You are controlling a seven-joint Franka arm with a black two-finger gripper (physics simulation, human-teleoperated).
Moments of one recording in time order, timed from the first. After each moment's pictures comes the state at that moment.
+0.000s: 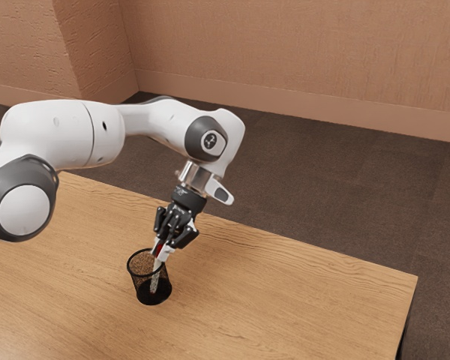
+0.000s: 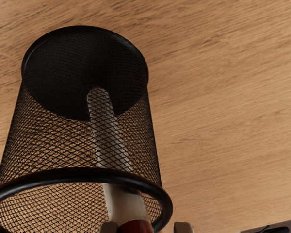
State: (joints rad) arm -0.03 0.67 -0.21 -1.36 0.16 1.16 0.15
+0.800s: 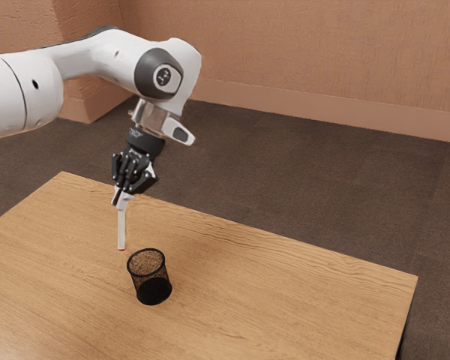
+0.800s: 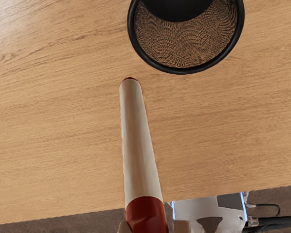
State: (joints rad) arm 0.01 0.37 -0.14 -1.42 0.19 1.06 0.15
